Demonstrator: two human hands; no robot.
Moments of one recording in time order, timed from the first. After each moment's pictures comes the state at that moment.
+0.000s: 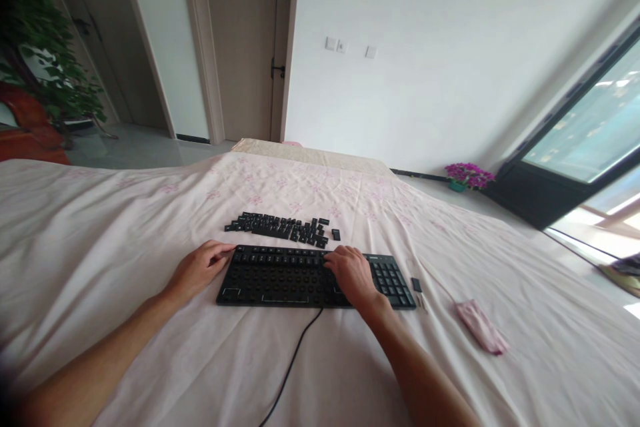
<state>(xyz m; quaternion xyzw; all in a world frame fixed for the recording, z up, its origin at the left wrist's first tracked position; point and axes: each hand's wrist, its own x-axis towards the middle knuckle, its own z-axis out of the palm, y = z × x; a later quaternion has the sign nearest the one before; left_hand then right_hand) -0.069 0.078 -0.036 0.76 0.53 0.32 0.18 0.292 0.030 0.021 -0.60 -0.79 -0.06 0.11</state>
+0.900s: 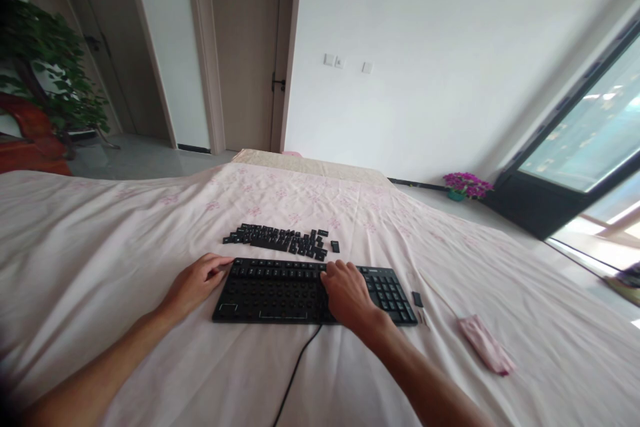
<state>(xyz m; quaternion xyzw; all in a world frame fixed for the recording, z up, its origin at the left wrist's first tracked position) -0.067 0.080 -0.037 0.75 0.54 0.33 0.19 0.276 0.017 0.034 -0.55 -0.82 -0.12 -0.01</state>
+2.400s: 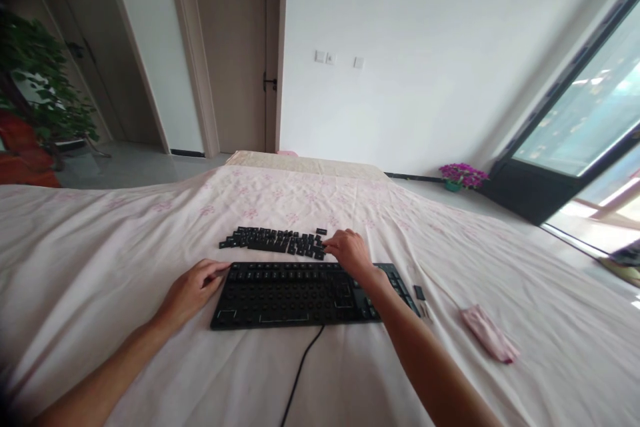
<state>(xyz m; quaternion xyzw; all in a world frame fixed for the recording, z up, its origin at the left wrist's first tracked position) -0.069 0.082 -0.039 0.77 0.53 0.31 0.19 0.314 0.094 0.037 -0.60 -0.78 -0.01 0.16</state>
